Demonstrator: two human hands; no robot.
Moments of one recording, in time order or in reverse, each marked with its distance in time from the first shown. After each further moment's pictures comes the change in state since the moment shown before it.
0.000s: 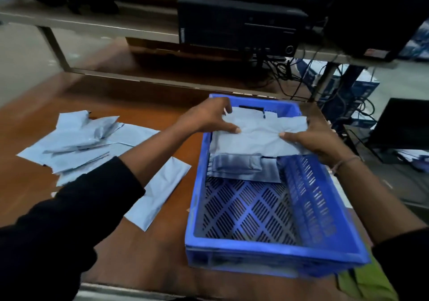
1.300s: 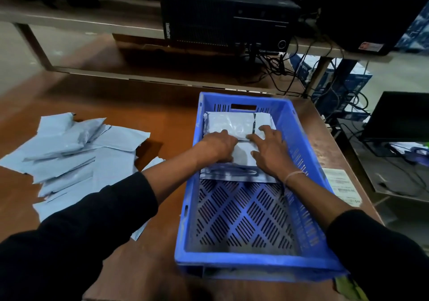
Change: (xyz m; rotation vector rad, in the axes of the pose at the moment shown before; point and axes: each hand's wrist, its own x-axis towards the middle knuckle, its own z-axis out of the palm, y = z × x) left_hand 0.018 0.022 0.083 0.503 -0.289 0.057; right_hand 0.036 0.073 0.076 -1.003 0.006 -0.332
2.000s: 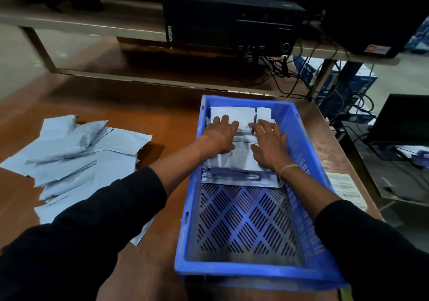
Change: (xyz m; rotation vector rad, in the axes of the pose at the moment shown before) left_hand 0.024 -0.019 -0.009 -0.058 0.137 -0.085; right_hand 0.032 -0.005 0.002 0.039 0.022 0.066
